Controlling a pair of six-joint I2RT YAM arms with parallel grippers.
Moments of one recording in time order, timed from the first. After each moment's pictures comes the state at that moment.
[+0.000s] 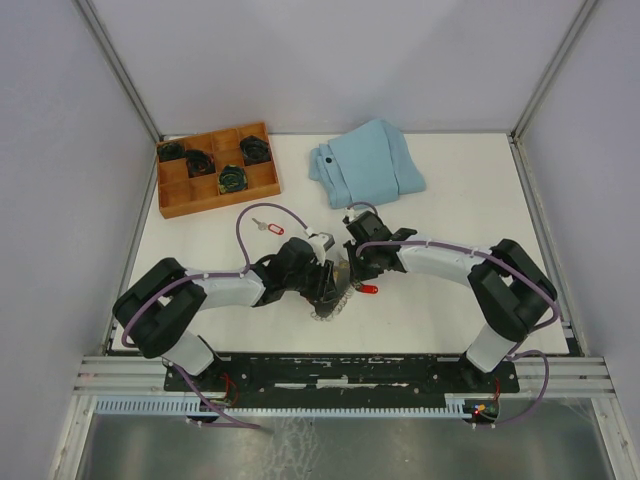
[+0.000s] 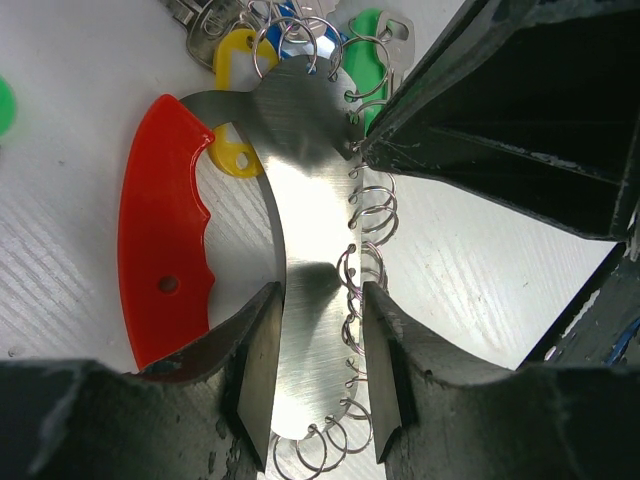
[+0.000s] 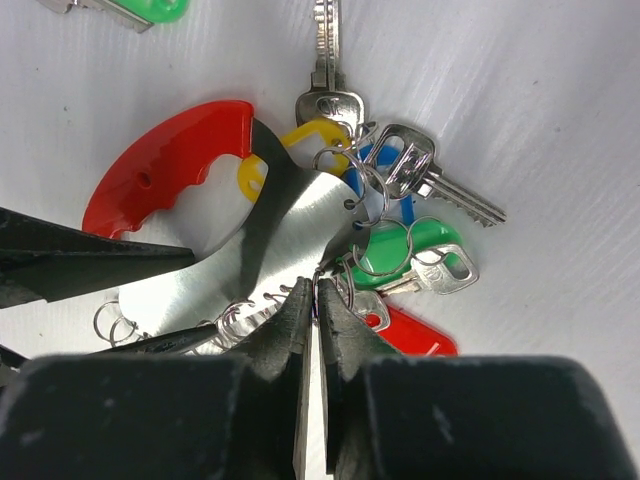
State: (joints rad) left arm -0.79 1.54 0.60 0.20 0.25 -0.46; right arm 0.75 1.67 0.97 -0.36 -0.06 0.48
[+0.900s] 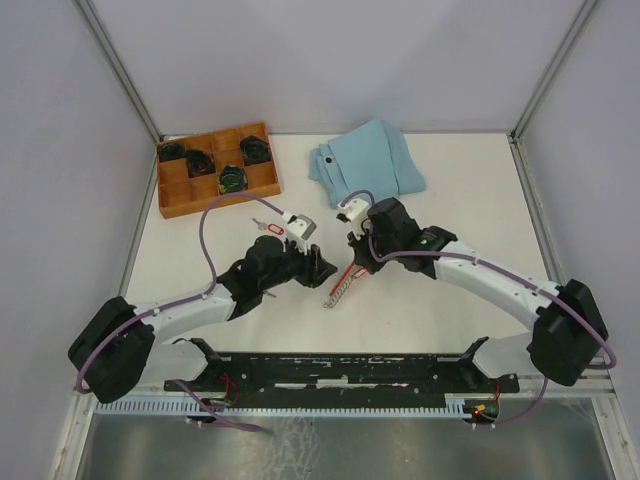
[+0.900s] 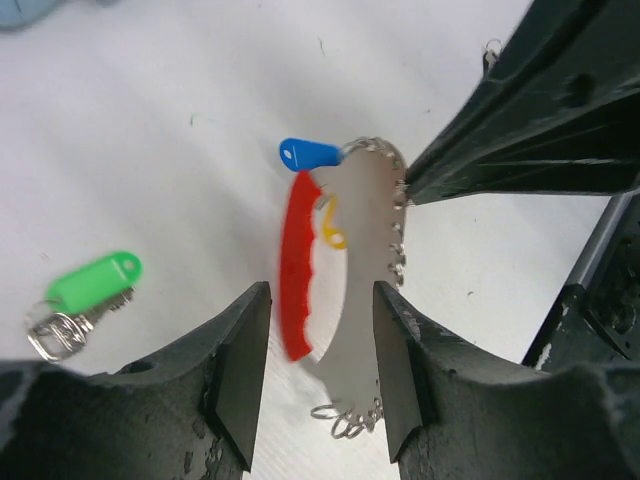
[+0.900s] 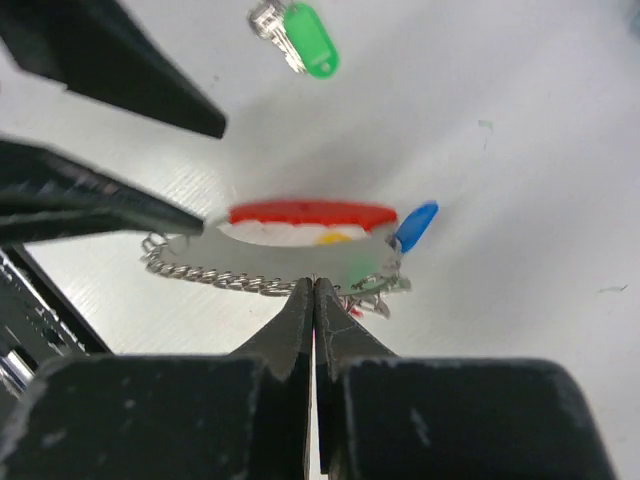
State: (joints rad) left arm -0.76 1.24 0.51 0.35 0.19 -0.34; right arm 0.75 1.40 0.99 -0.43 -0.13 0.02
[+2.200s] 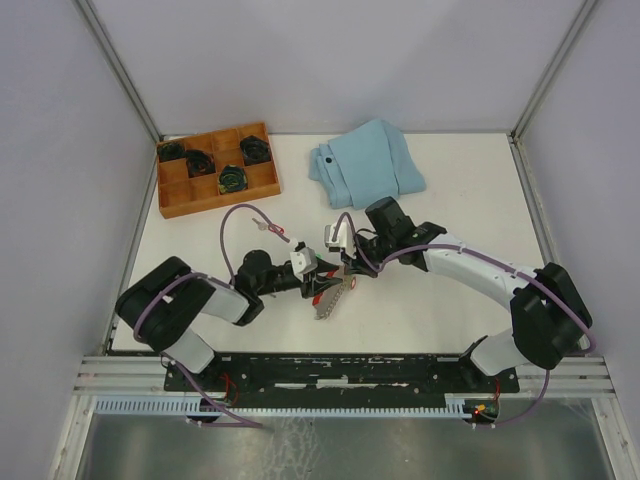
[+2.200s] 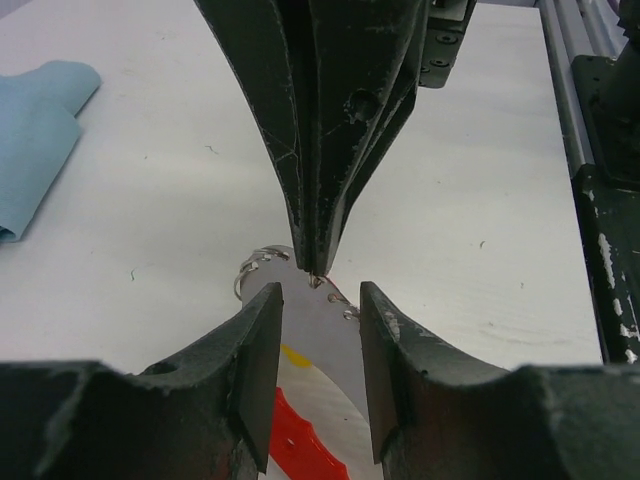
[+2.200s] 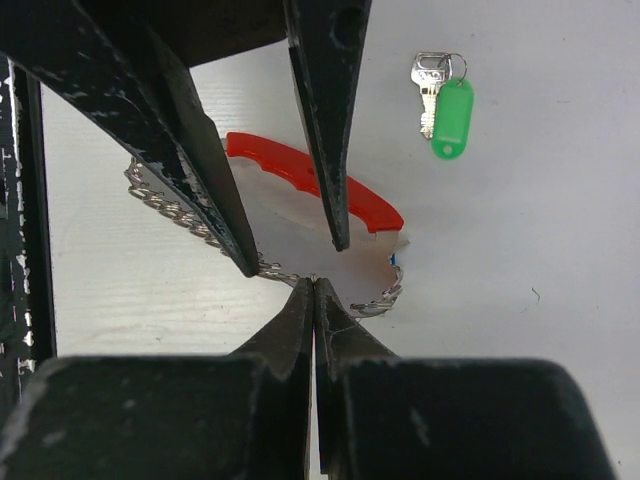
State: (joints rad) left arm -0.67 1.57 0.29 1.24 0.66 0.07; right arm 0.70 1.47 0.98 -0.40 -0.56 -0.65
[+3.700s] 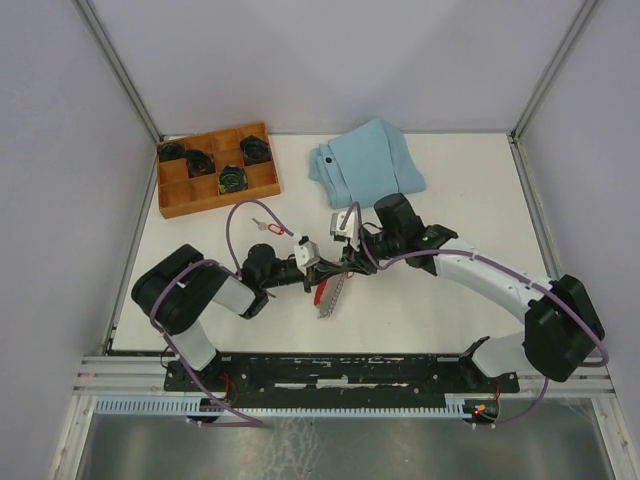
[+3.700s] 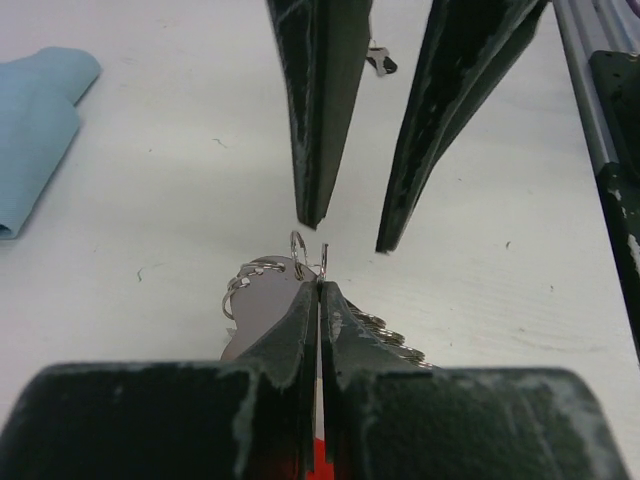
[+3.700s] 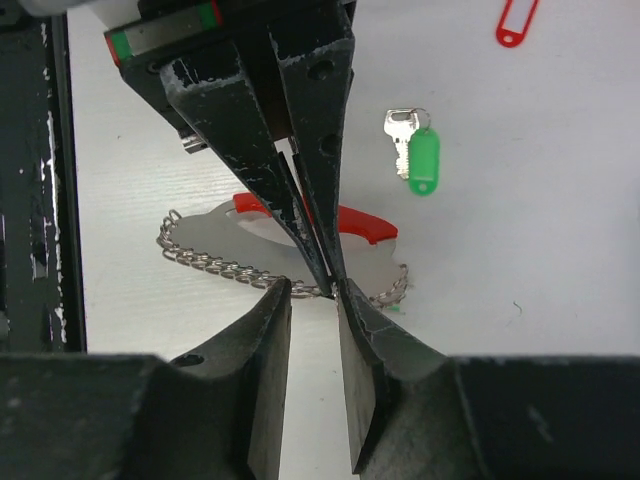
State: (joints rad) left arm -0.64 1.71 0.37 1.29 0.72 0.08; right arm 0.68 1.42 0.96 -0.31 -0.62 -0.54
